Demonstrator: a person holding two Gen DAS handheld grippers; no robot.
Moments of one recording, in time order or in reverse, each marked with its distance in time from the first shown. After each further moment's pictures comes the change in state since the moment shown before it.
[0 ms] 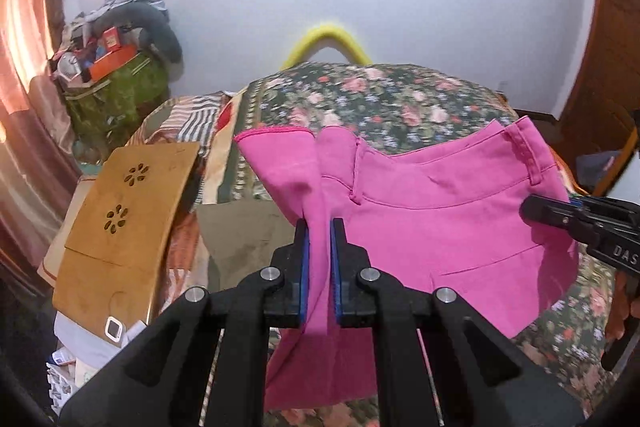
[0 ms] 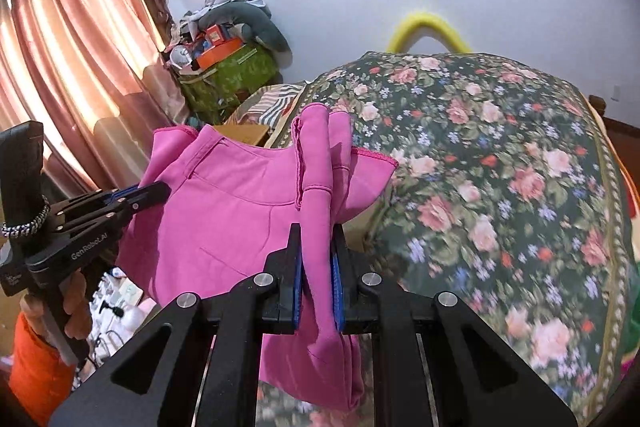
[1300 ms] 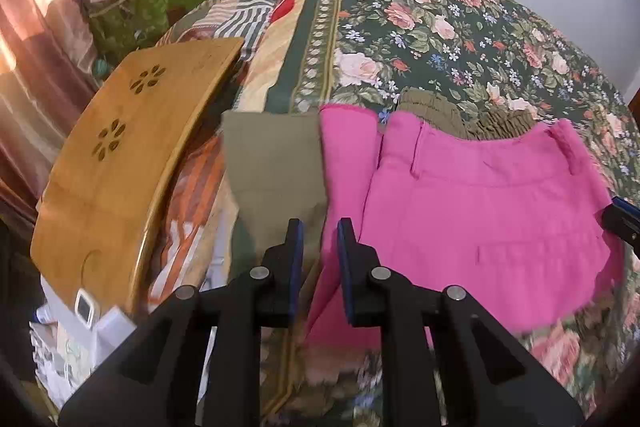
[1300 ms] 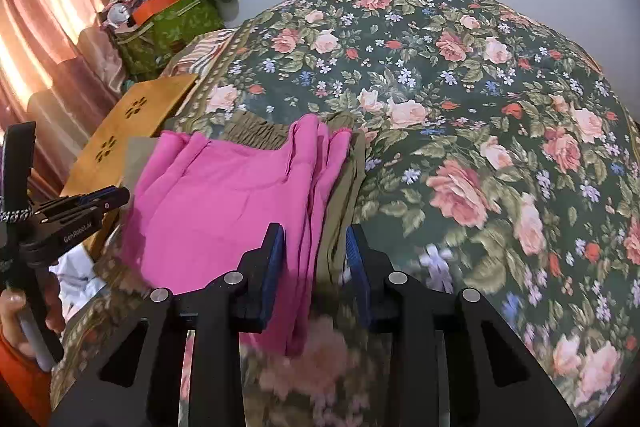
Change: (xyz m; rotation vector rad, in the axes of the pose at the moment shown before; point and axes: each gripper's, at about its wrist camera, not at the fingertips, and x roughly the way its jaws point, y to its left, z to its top) left arm 0.167 0.090 -0.049 -0.143 0.247 0.131; right arm 0.128 -0.025 -0.016 0.026 0.159 -0.183
